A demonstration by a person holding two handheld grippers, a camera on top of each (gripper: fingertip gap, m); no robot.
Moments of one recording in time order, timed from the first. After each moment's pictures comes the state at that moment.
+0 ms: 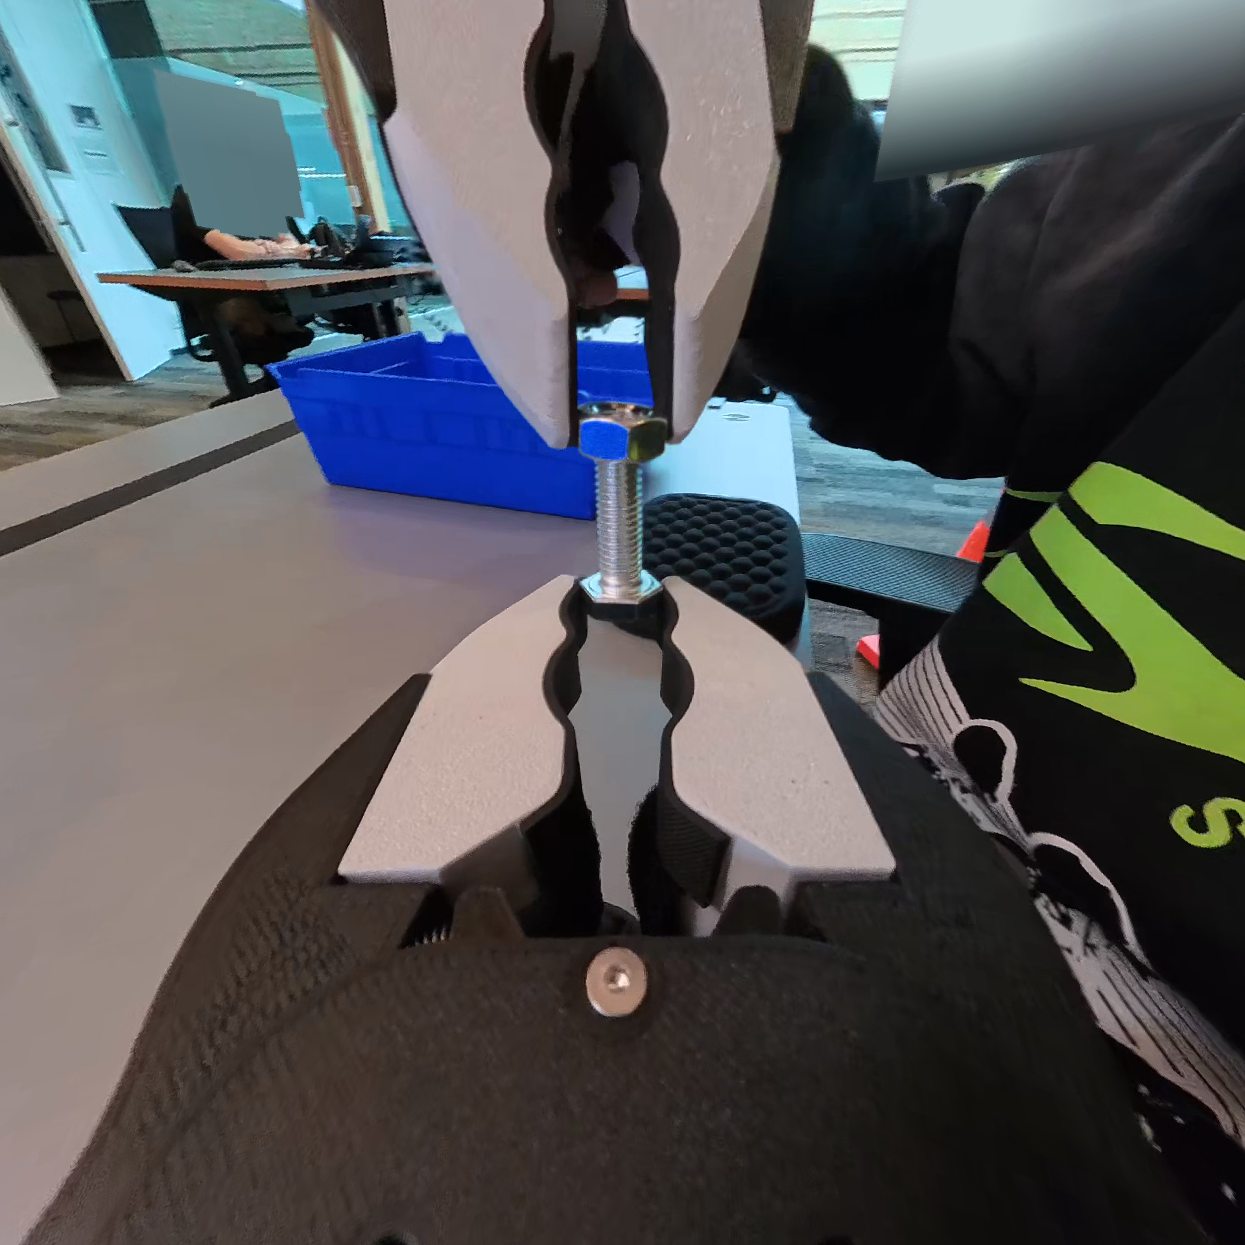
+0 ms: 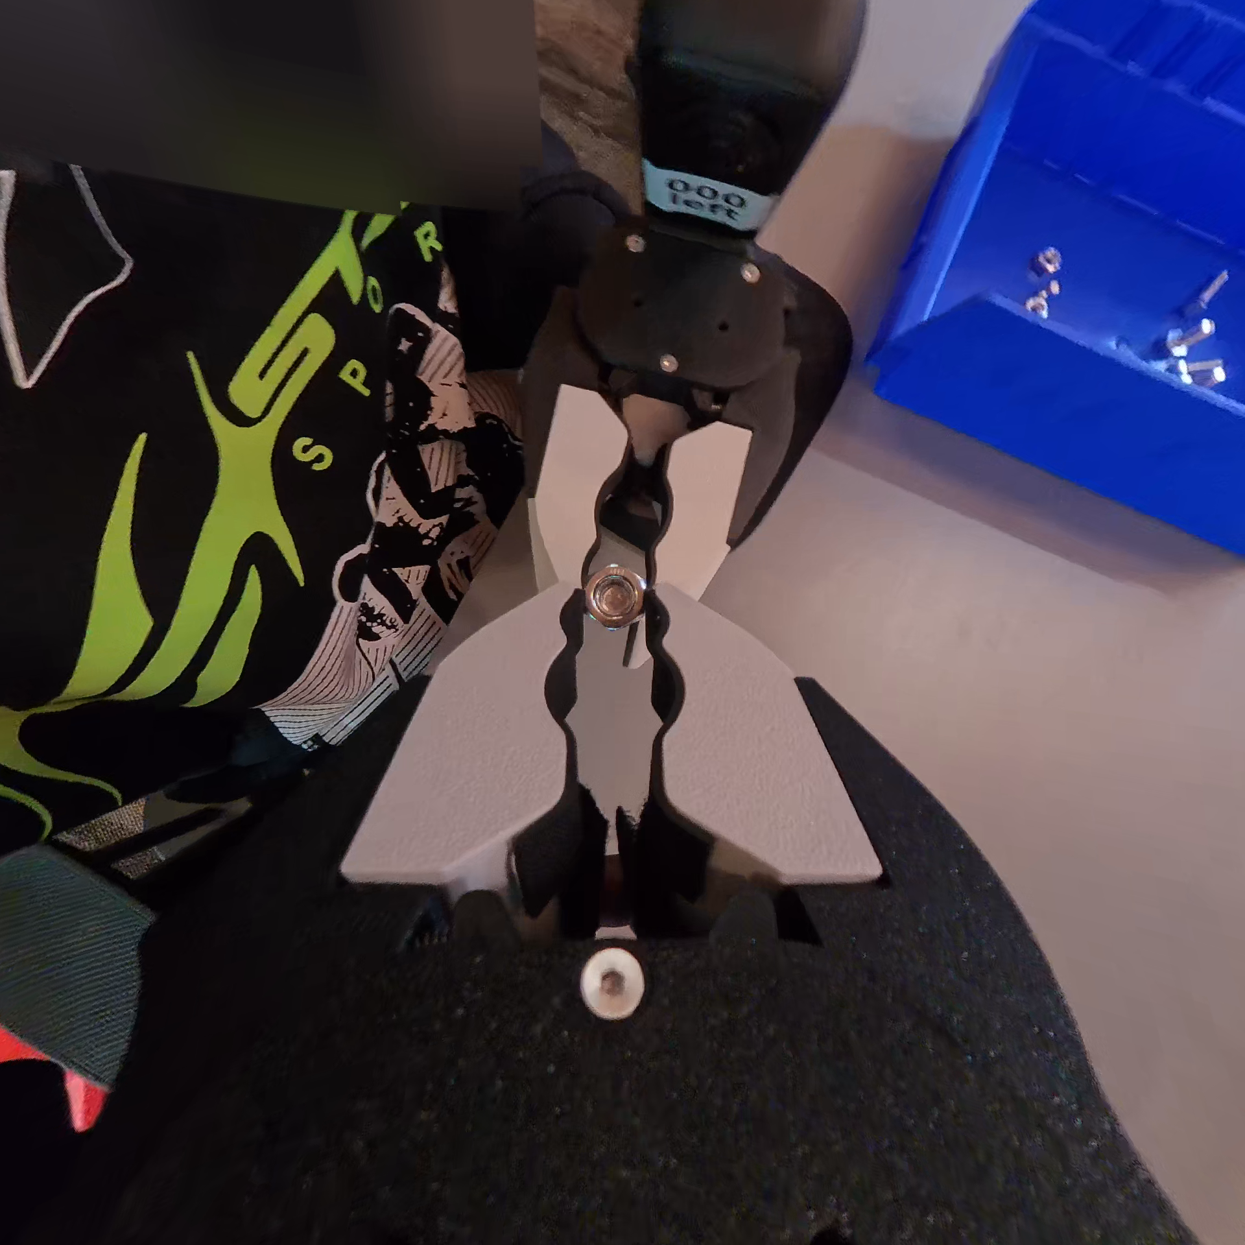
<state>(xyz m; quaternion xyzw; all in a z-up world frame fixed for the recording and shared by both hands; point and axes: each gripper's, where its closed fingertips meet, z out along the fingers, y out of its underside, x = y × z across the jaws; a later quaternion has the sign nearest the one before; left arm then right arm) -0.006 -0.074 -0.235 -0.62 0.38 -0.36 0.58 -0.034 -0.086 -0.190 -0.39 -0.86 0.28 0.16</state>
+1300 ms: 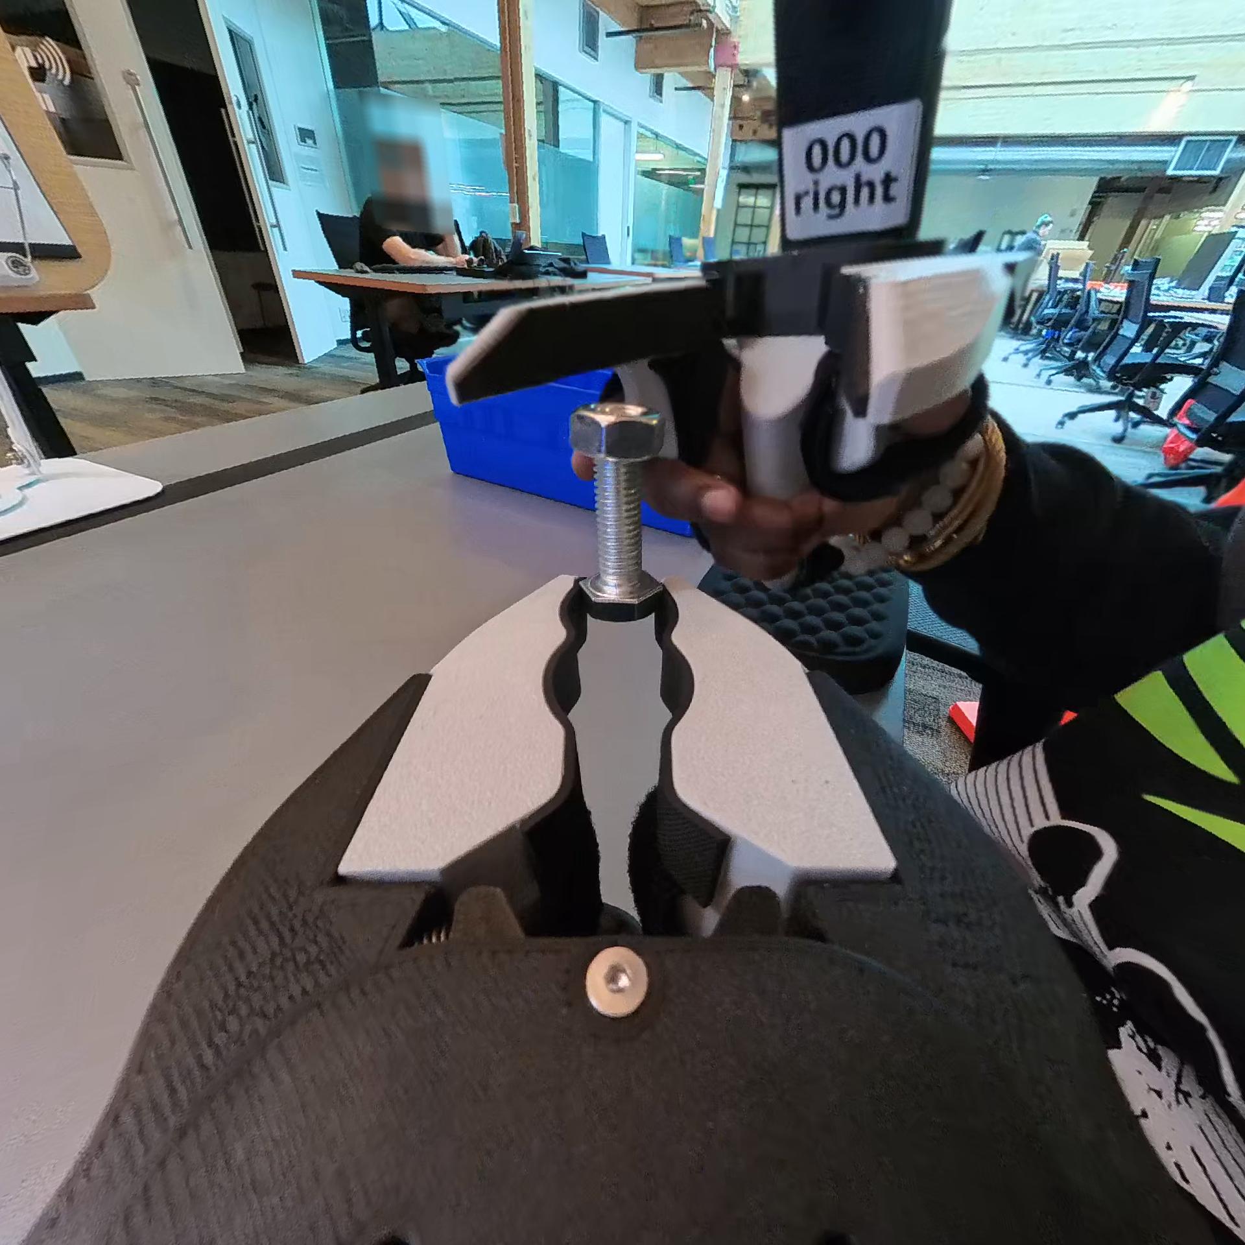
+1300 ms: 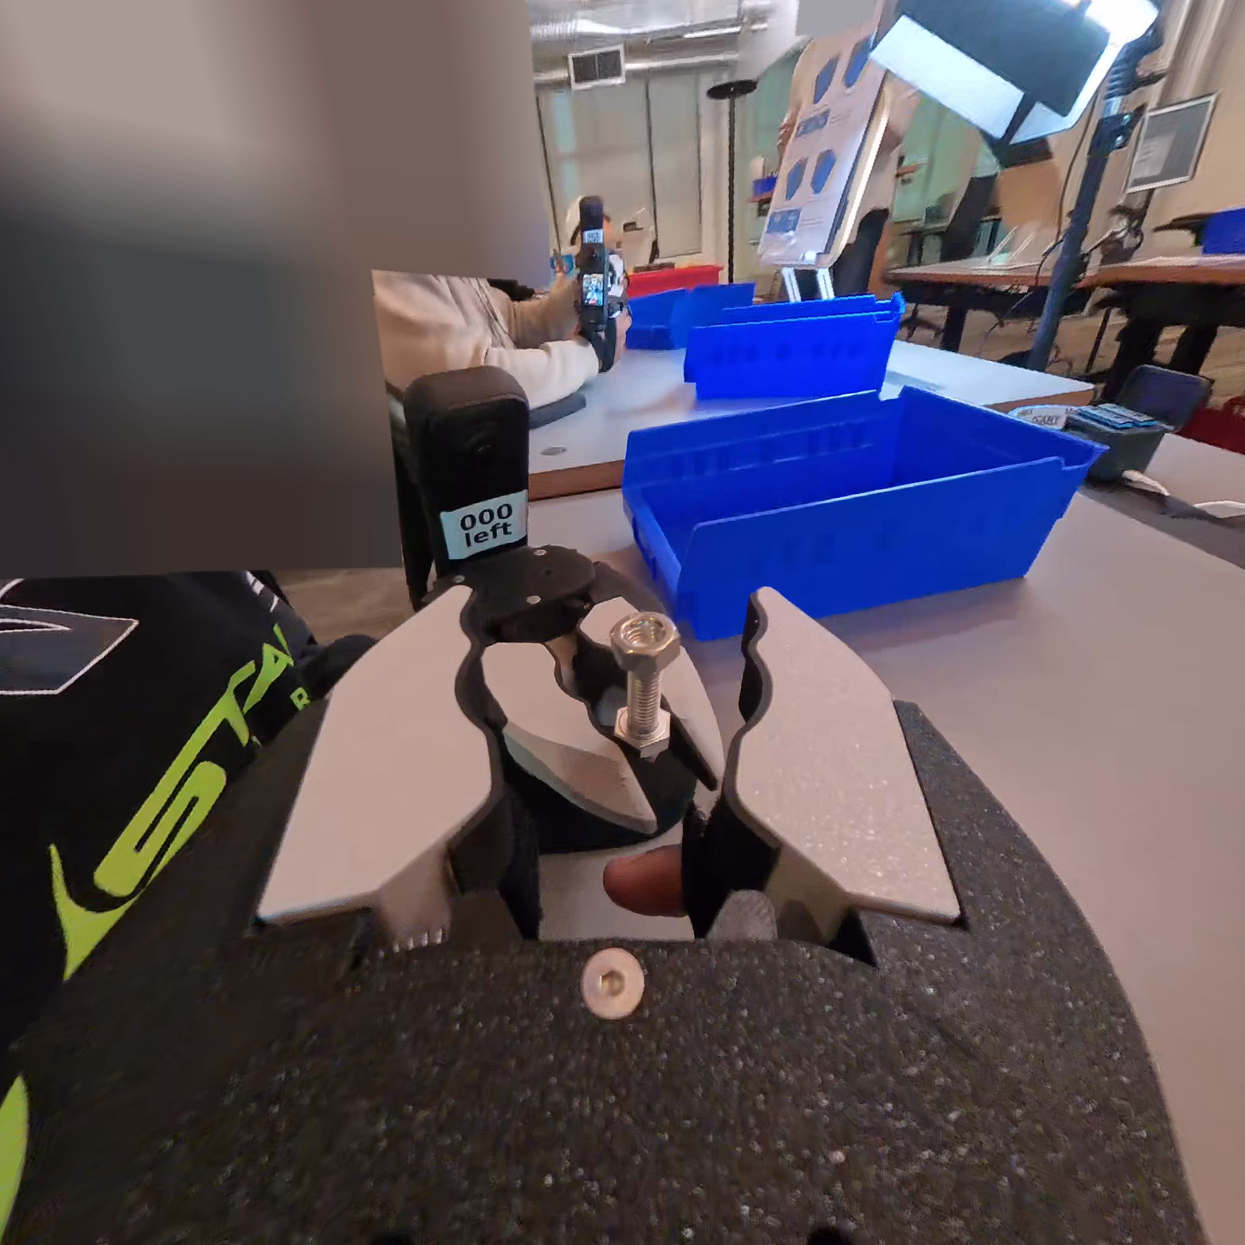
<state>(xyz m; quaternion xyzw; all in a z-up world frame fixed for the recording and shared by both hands) -0.022 -0.050 -0.232 -0.66 0.30 -0.32 0.62 -0.060 -0.070 -0.174 -0.51 -0.51 0.55 0.43</state>
